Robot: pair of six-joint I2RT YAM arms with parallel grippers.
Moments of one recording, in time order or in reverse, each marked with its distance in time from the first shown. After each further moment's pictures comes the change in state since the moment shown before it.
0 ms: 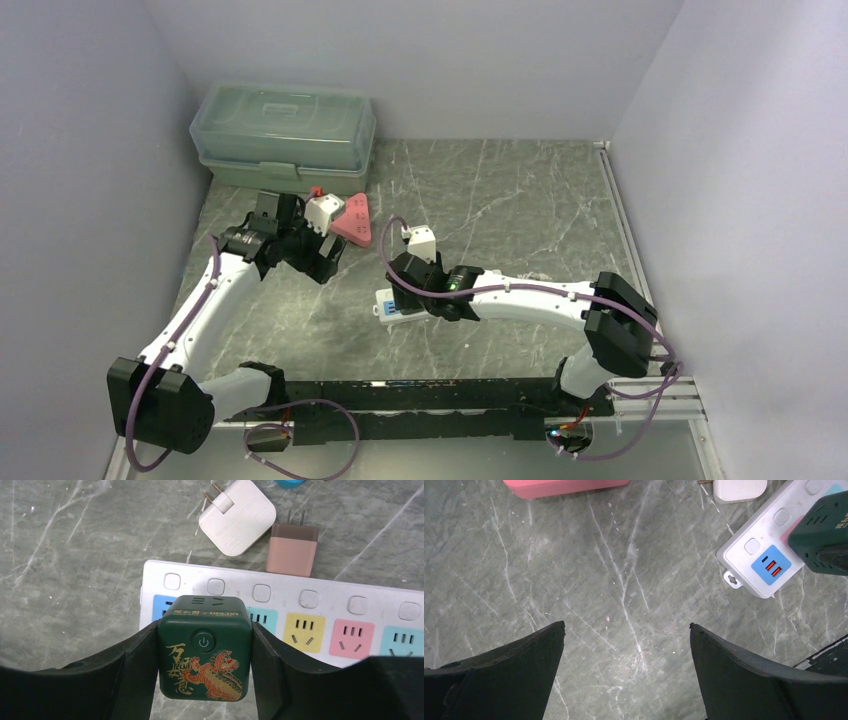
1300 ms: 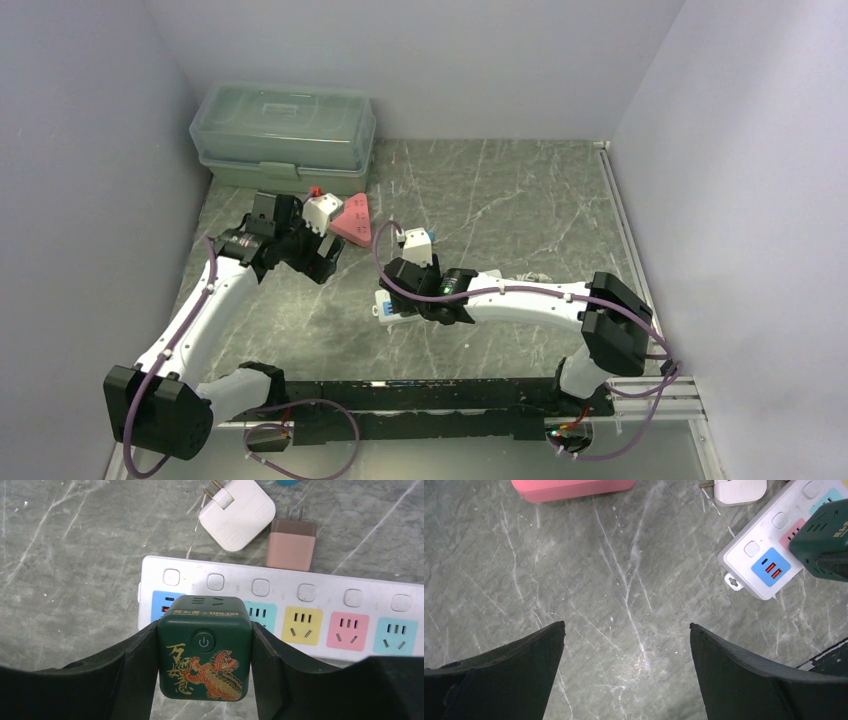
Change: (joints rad) left arm 0.000 -0.027 0.000 0.000 -0.007 0.008; right arm 0.040 0.021 0.040 -0.061 0.054 0.023
